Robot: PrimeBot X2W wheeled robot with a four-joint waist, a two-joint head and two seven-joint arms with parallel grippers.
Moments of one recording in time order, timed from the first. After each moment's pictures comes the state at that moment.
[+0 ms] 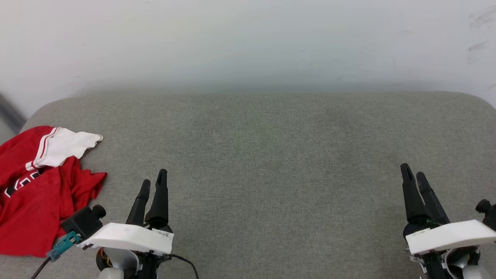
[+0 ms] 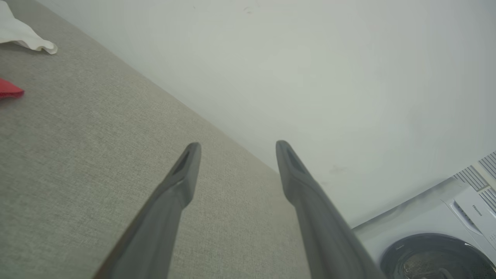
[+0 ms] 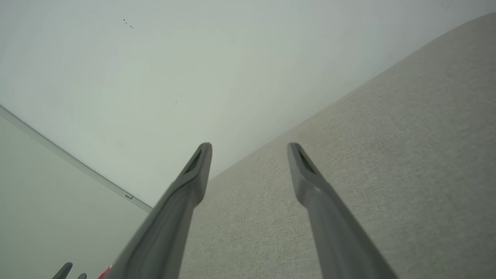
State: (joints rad) left arm -0.09 0.05 -0.03 0.17 -0.85 -0.13 -0.08; right arm -0.05 -0.08 -0.02 0.10 0.82 0.13 -0.06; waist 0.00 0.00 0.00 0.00
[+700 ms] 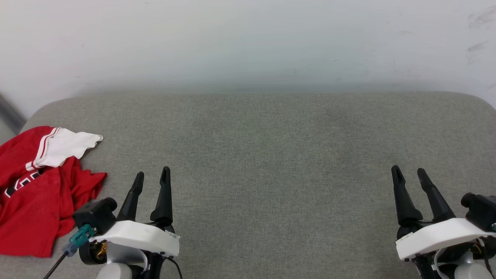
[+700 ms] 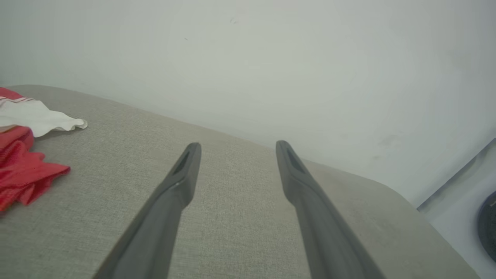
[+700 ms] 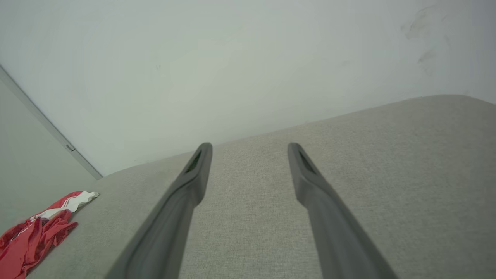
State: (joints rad) left arm -0.10 0.08 -0.06 0.15 -0.50 -0.08 -0.14; right arm -0.04 -0.08 -0.03 0.07 0.44 0.13 -0.04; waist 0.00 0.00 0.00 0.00
